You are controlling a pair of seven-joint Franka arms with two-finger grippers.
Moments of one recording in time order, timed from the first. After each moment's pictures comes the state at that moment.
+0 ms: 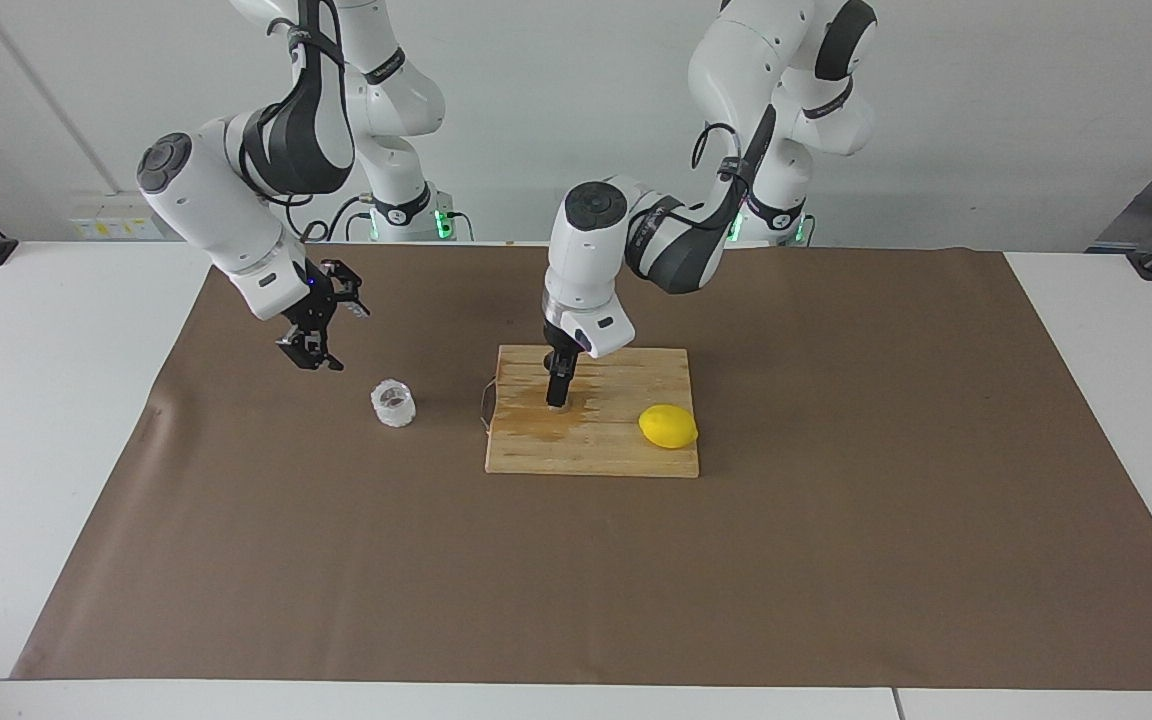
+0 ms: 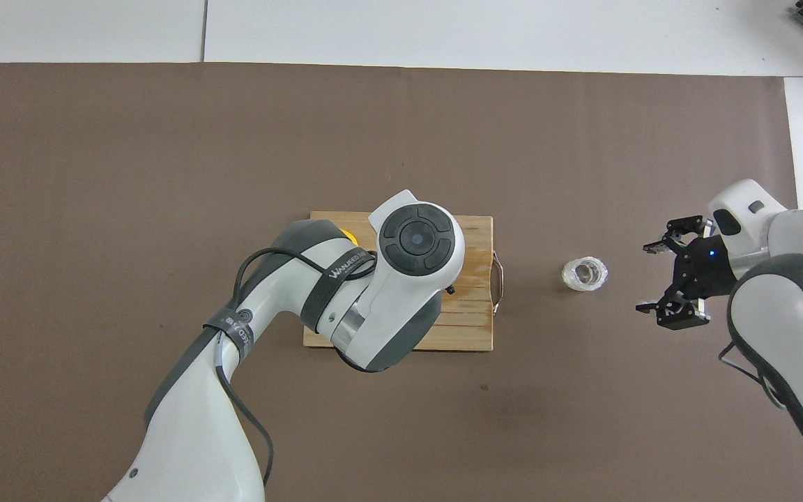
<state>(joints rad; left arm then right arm) -0.70 0.45 -0.08 -1.60 -0.05 2.16 -2.07 -0.06 -0.06 0.00 -2.13 0.31 1.98 -1.48</state>
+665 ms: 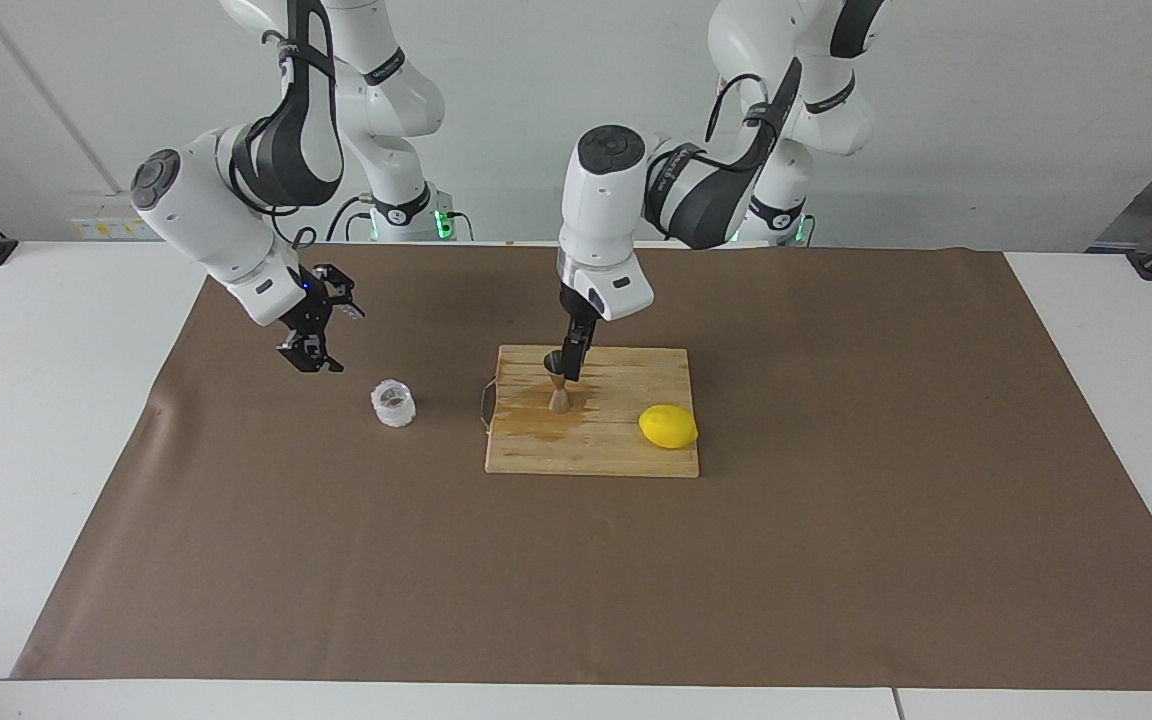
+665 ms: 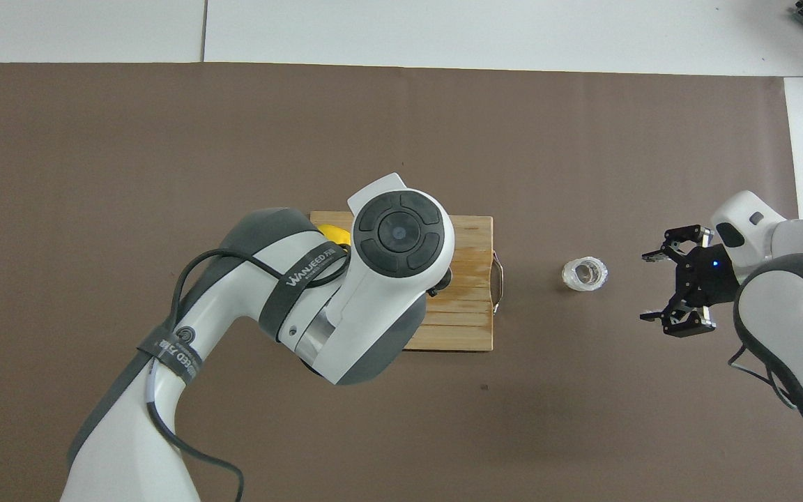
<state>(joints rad) -0.68 0.31 -0.06 -1.58 -0.02 2.01 -1.95 -0.10 -0.05 0.00 -2.17 0.37 1.98 -1.64</state>
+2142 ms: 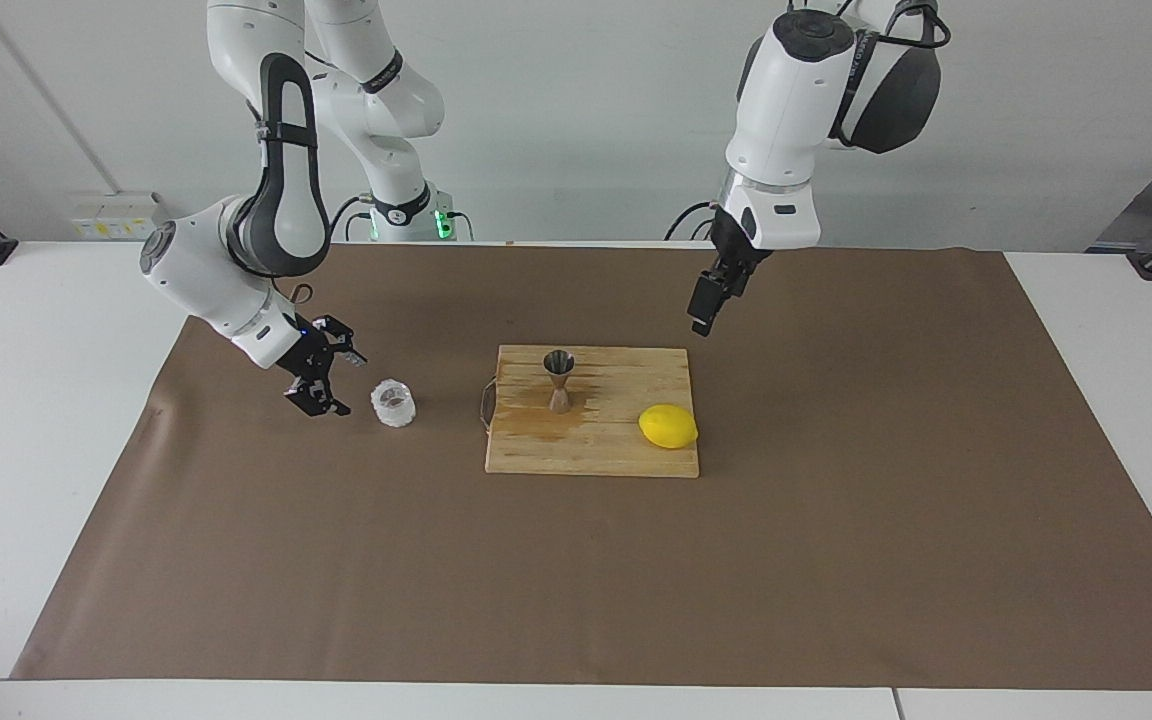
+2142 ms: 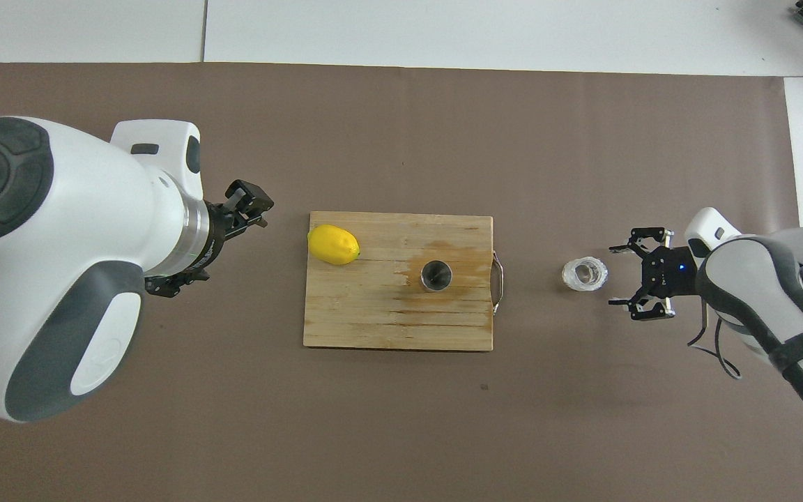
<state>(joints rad) -0.37 -0.03 -0.05 -1.75 -0.02 1.80 -1.08 -0.13 0.17 0.00 -2.23 0.67 2.25 -2.07</state>
